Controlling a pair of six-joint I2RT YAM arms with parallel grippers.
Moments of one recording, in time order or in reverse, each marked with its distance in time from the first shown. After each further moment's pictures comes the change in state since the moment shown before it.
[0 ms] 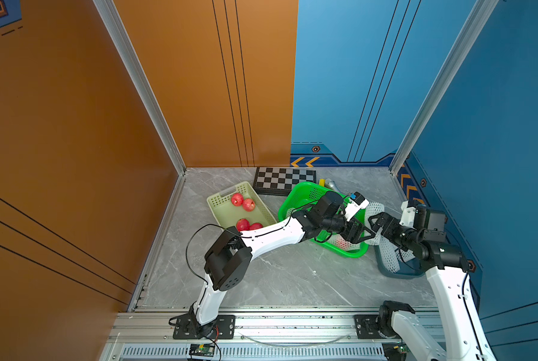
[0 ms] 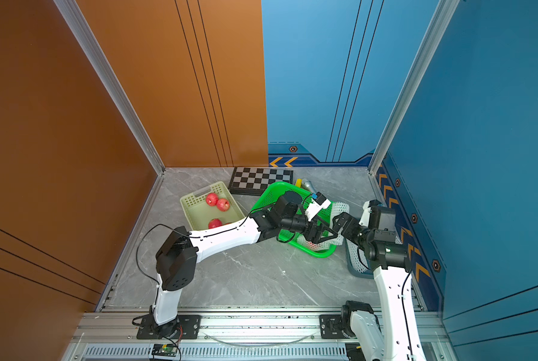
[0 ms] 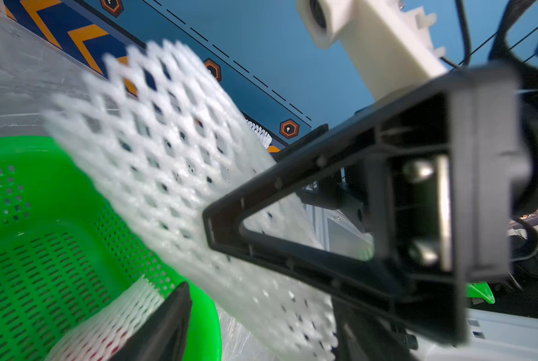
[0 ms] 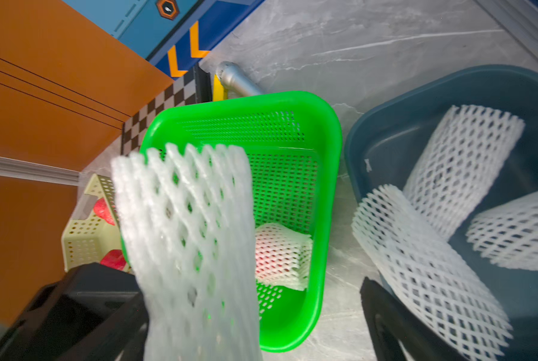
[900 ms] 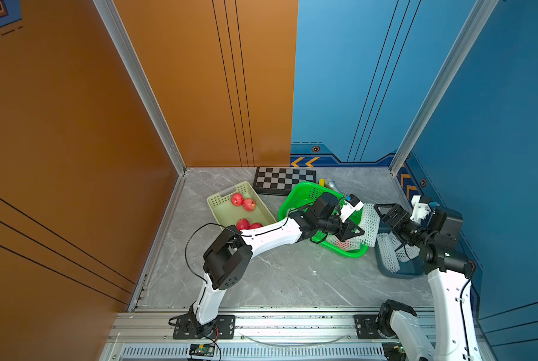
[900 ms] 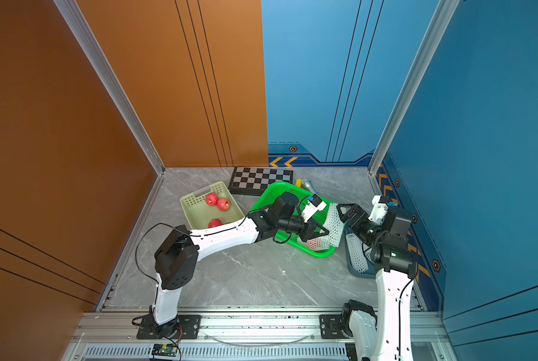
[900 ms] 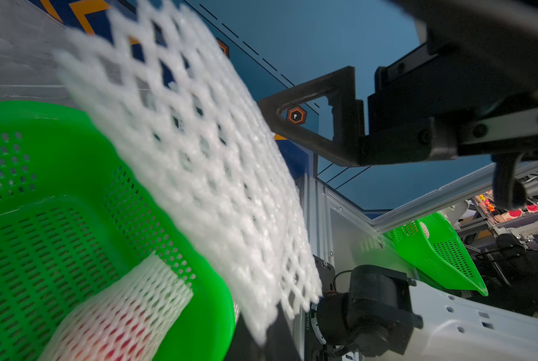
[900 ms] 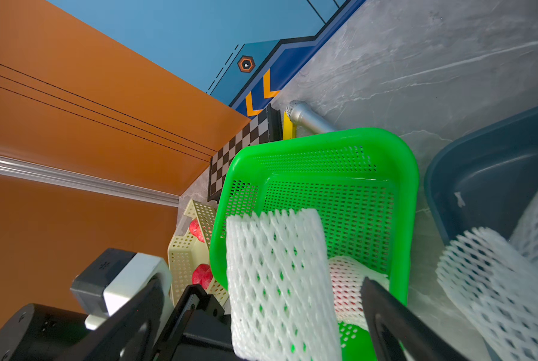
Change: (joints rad) left arm 0.025 -0.008 -0.060 0.016 0.052 0.005; right arm -0.182 -0.009 -0.057 0.228 -0.339 0.142
